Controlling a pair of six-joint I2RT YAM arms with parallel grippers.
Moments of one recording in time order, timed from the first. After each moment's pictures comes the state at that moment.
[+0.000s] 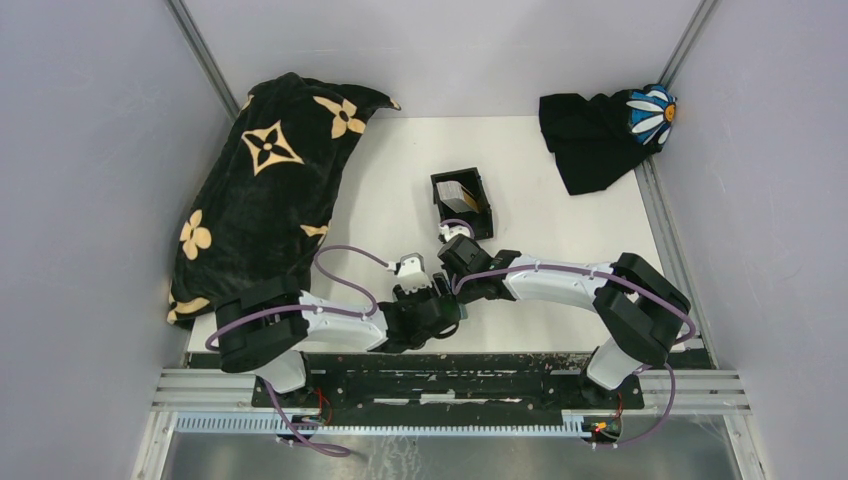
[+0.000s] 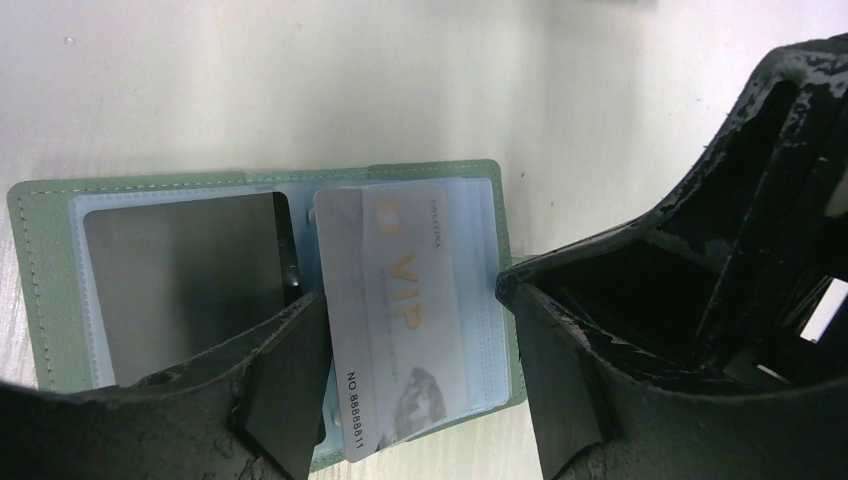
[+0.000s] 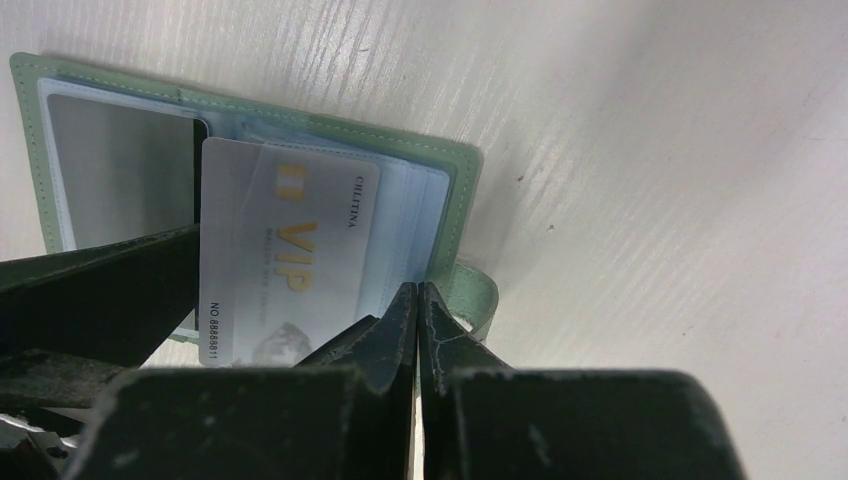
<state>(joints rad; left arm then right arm) -1.25 1.58 0.63 0.08 -0.78 -1.25 0.93 1.62 0.90 -0.33 0.18 0.50</state>
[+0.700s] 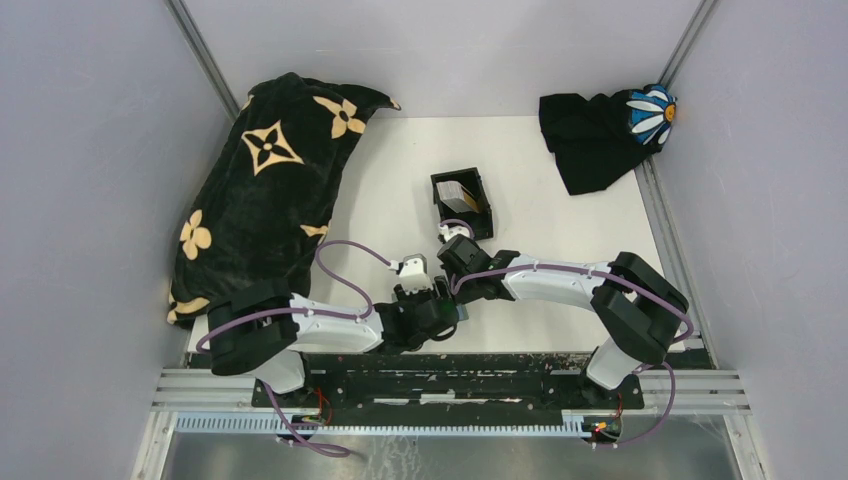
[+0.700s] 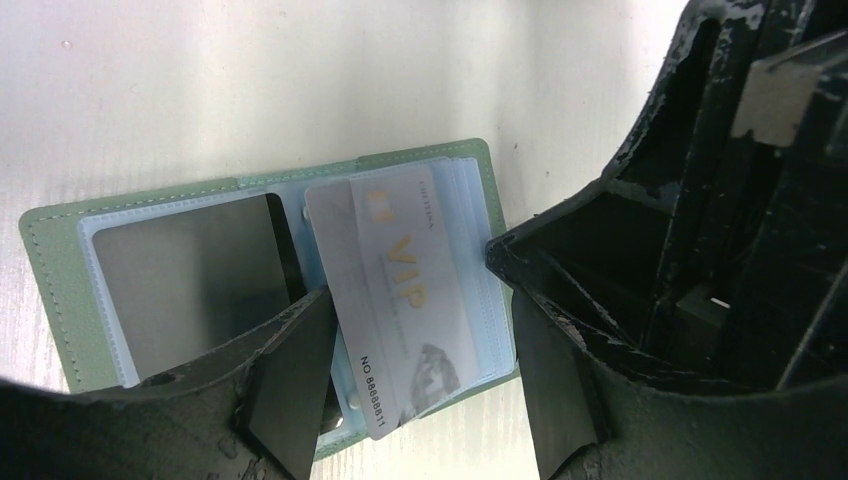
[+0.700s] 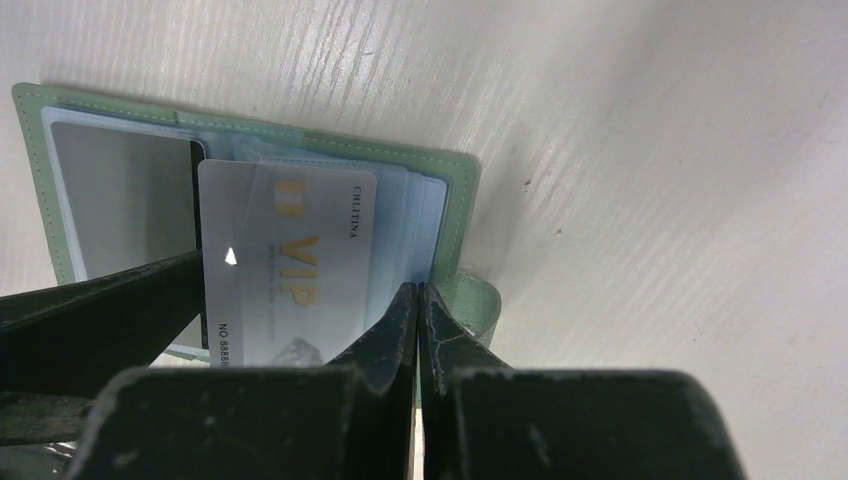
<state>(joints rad) -1.26 1.55 0.64 0.05 -0.76 -1.19 0.93 1.63 0.90 -0.32 0.18 0.51</state>
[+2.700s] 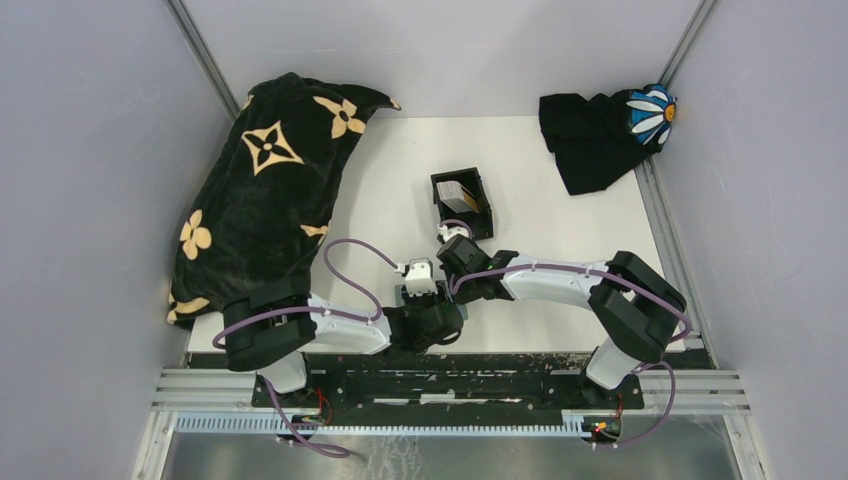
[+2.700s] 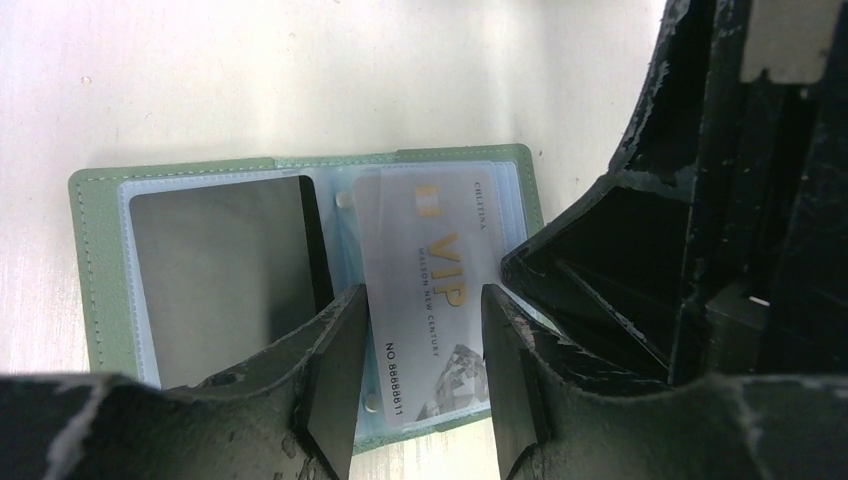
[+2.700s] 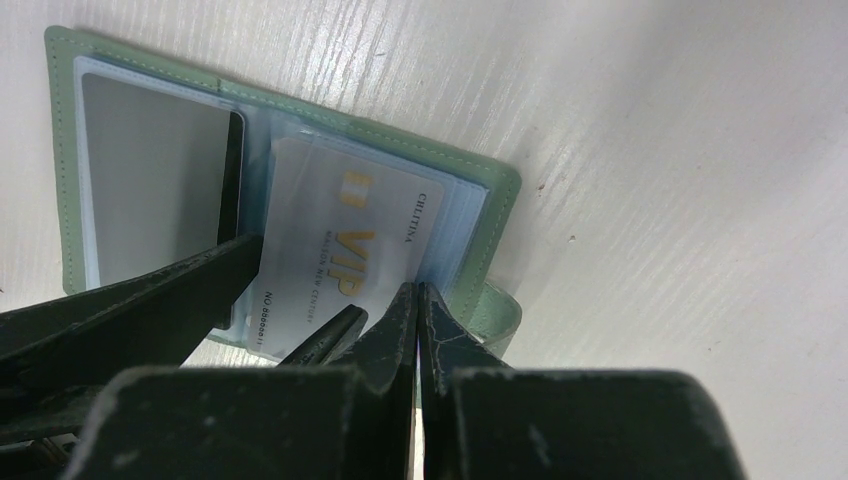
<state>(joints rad) -1.28 1.61 0.63 0.11 -0.83 -1.12 0.93 1.64 0.90 -0.31 0.15 0.51</state>
